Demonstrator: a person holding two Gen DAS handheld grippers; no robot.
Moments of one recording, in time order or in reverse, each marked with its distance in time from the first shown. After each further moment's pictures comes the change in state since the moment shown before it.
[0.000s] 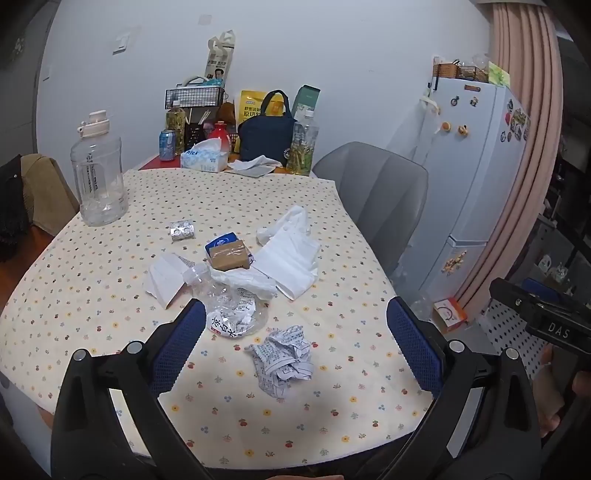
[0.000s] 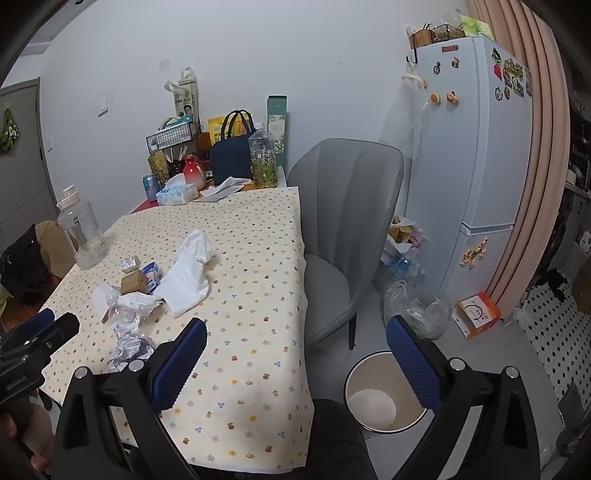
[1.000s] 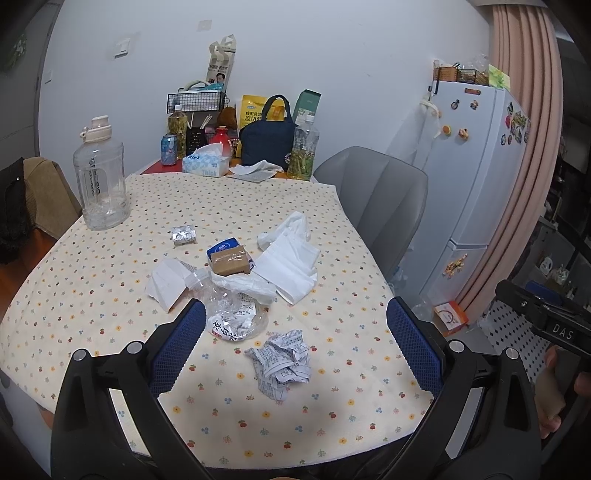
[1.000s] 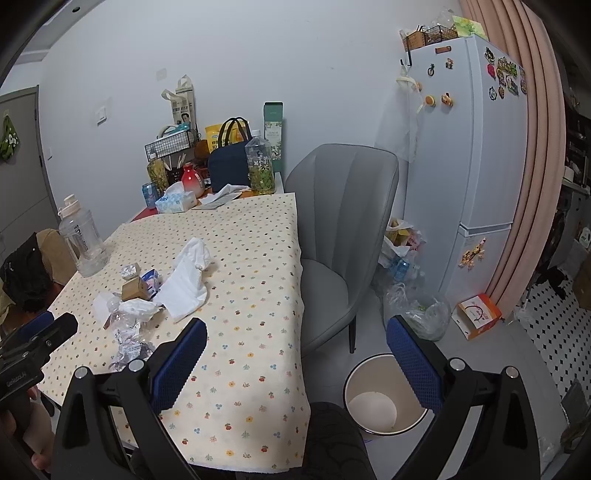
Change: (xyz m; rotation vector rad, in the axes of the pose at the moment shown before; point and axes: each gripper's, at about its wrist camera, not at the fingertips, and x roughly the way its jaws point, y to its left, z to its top) left arm -0.006 -0.001 0.006 0.000 -0.020 -0.001; right arm -0.007 -0.011 0.003 0.025 -0.005 0.013
